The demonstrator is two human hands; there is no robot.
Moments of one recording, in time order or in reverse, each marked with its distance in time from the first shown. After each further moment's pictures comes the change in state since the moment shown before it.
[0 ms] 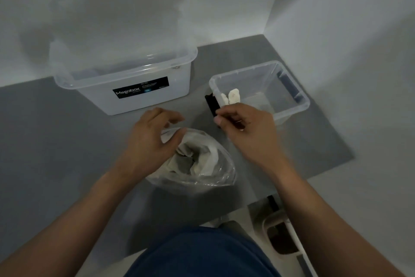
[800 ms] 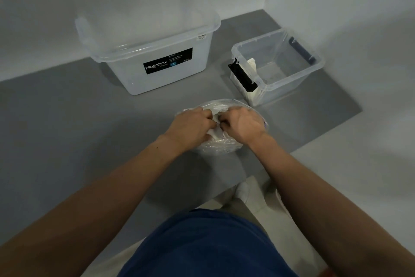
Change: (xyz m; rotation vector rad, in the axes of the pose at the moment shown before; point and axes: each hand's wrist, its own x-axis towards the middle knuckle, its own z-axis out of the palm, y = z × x) left_hand -0.031 -0.055 0.020 0.463 -0.671 0.384; right_hand -0.032 0.038 0.133 -0.848 -0.376 0.116
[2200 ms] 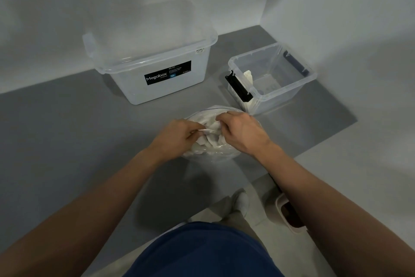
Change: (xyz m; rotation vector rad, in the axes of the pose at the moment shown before) left_hand -0.028 -0.014 0.005 -0.548 0.270 -0.181; right_hand -0.028 -0.010 -0.040 0.151 0.184 -0.104
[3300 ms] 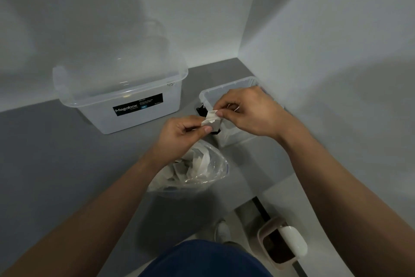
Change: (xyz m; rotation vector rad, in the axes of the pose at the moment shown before) left_hand 0.078 0.089 -0.006 -0.730 0.278 0.114; right_hand 0.031 0.060 -0.162 0.209 -0.001 -0.181
